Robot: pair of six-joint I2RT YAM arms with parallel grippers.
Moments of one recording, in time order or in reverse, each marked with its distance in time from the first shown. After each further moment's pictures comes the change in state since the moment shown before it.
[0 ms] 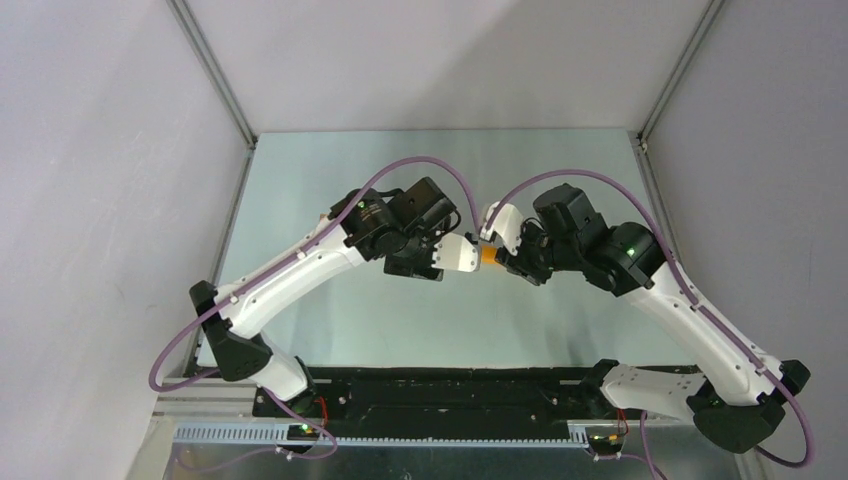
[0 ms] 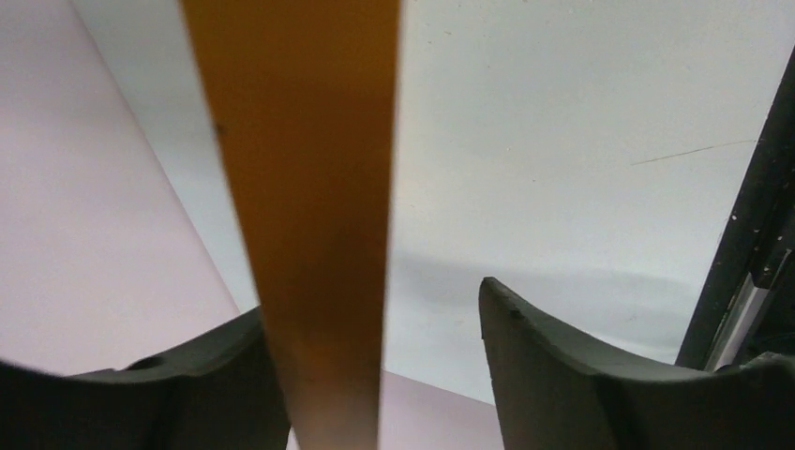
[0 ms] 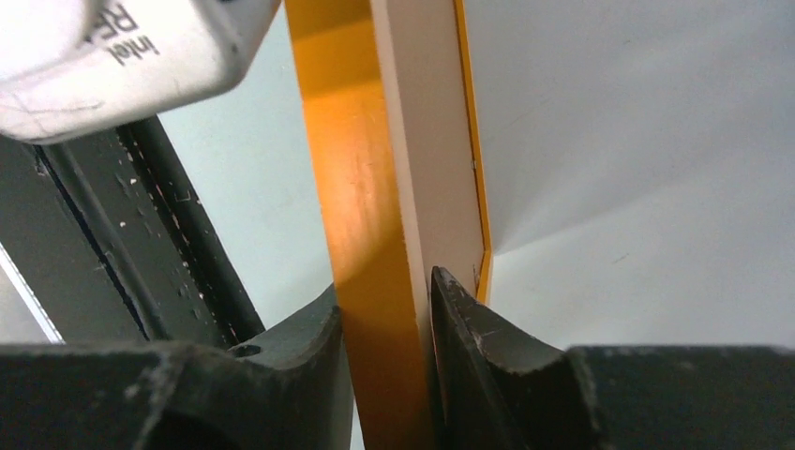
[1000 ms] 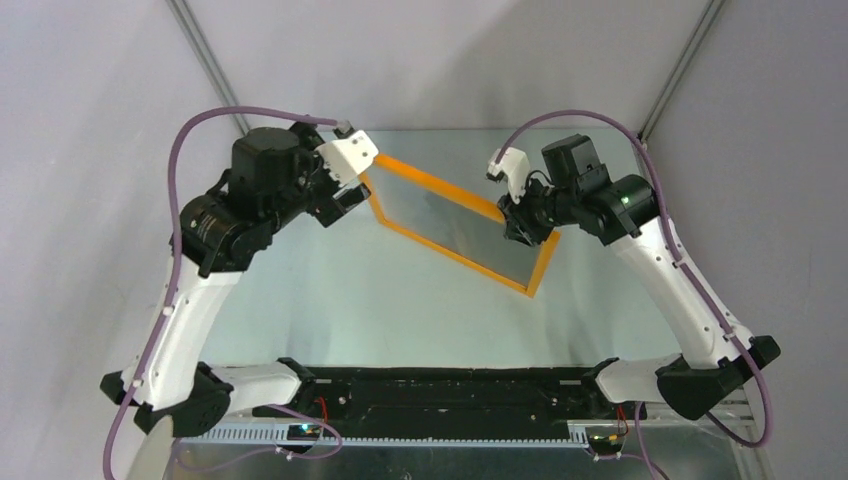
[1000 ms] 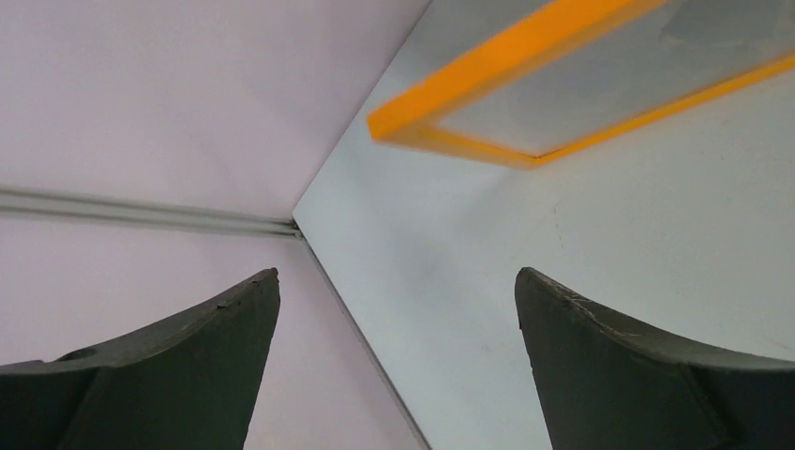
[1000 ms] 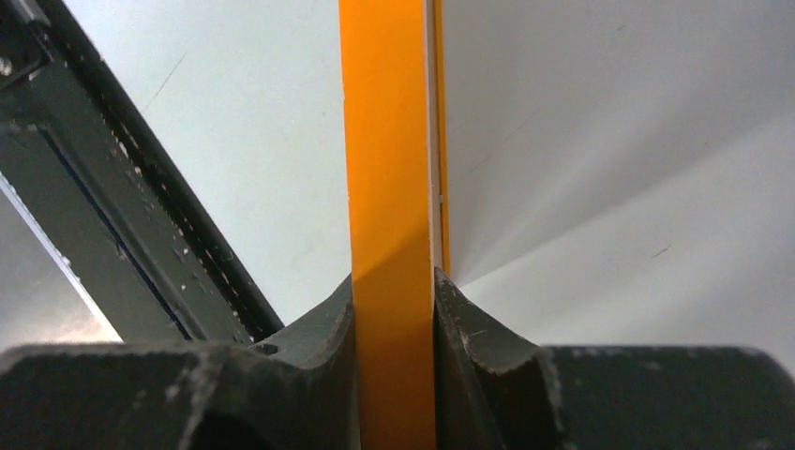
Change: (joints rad) left arm 0.378 -0.317 0.111 0.218 -0.031 -0.183; right arm -0.202 0.201 0.251 -0.074 -0.156 0.098
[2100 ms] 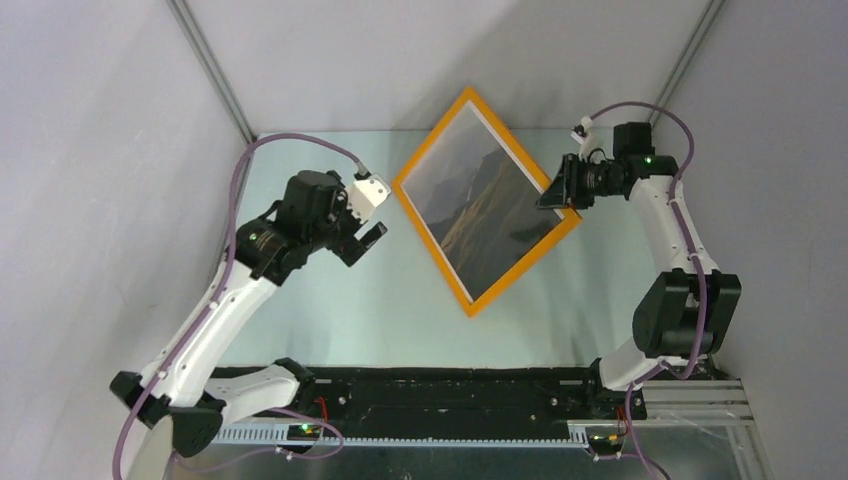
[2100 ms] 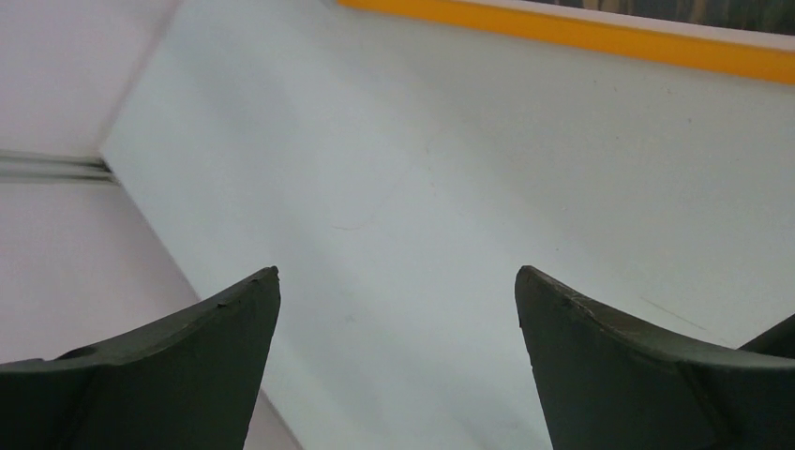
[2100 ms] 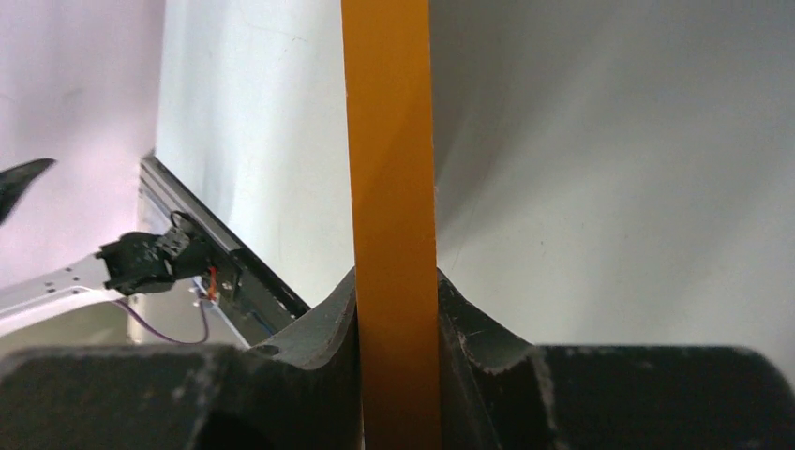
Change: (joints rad) left arm 0.048 -0.153 -0.519 0.181 0.089 -0.181; right arm -0.577 0.280 -0.088 0.210 -0.458 0.396
